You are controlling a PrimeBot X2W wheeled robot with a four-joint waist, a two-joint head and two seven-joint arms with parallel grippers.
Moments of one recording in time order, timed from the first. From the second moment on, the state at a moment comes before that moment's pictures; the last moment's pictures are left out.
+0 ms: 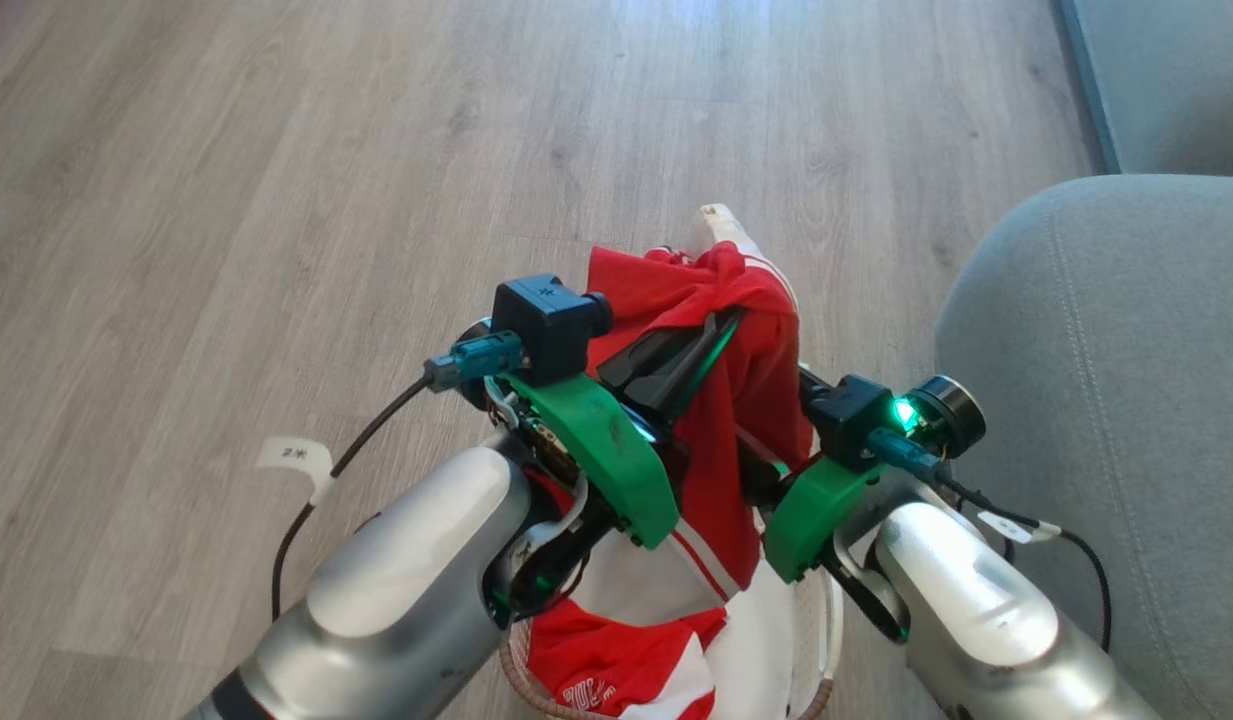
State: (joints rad) left arm -0.60 0.16 -0.87 0.17 -0.75 -0.02 -0.04; right arm -0.45 -0.13 0.57 0.56 0.22 0.12 -0.26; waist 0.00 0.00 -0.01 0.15
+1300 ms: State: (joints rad) left arm -0.56 0.22 -0.89 0.18 -0.76 -0.01 -0.05; right arm -0.28 -0.11 0.16 0.18 0.64 0.12 -0.26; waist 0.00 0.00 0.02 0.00
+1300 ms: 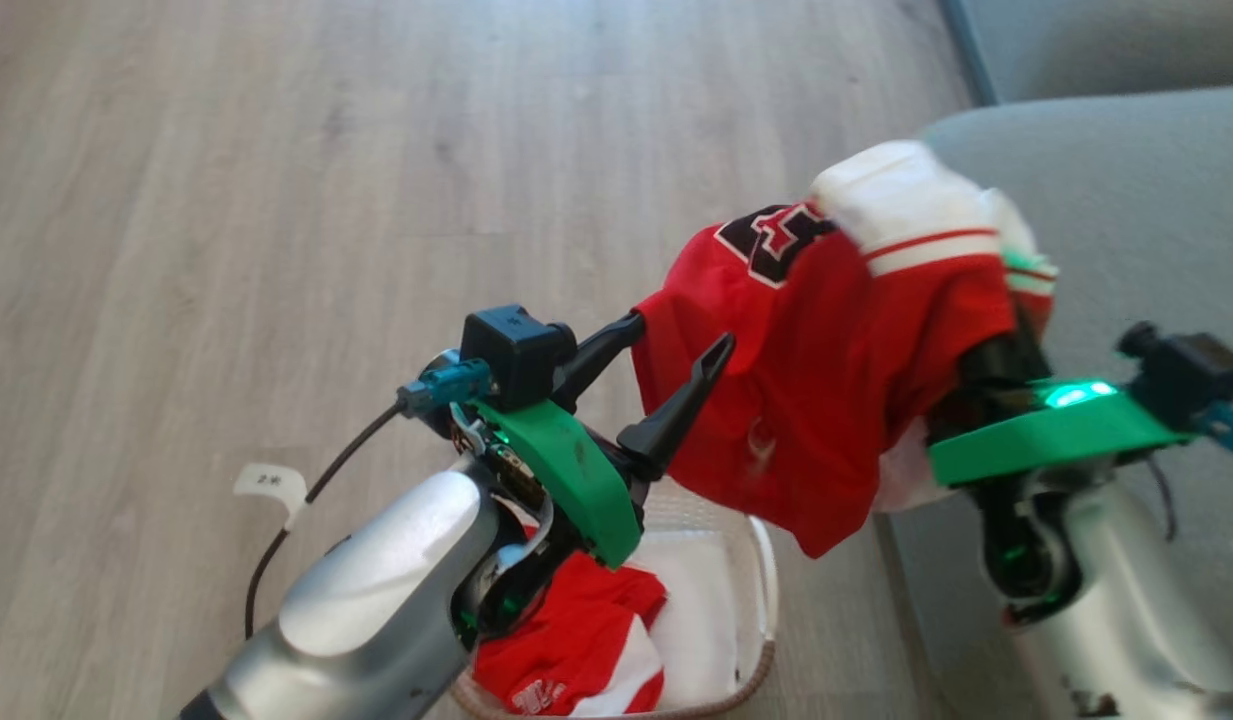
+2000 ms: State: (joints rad) left arm -0.55 0.26 -0.90 0.18 -0.72 0.00 -0.06; right arm -0.27 -0.18 -0.02 -0.07 0.64 0.12 -0.26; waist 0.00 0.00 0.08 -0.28
